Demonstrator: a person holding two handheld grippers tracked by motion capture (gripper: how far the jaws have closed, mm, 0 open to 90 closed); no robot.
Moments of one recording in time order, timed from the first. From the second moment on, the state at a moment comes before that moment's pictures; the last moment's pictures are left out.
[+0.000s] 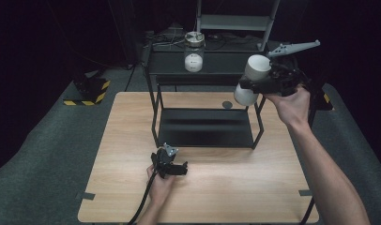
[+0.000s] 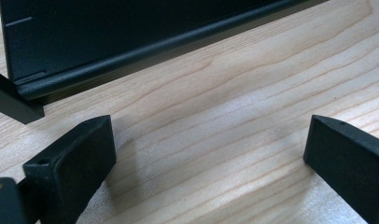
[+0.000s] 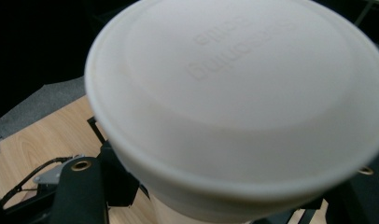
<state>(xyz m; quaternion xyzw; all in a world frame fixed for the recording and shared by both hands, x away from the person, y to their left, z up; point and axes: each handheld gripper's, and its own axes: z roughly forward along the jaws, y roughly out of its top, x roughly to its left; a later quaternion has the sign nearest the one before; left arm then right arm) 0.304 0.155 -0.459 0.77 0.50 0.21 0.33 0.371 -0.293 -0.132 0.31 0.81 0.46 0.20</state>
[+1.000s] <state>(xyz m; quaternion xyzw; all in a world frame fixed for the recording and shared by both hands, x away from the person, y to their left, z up) 0.305 0.155 -0.459 0.77 0.50 0.21 0.33 0.417 -0.261 -0.089 0.35 0.80 0.44 0.19</state>
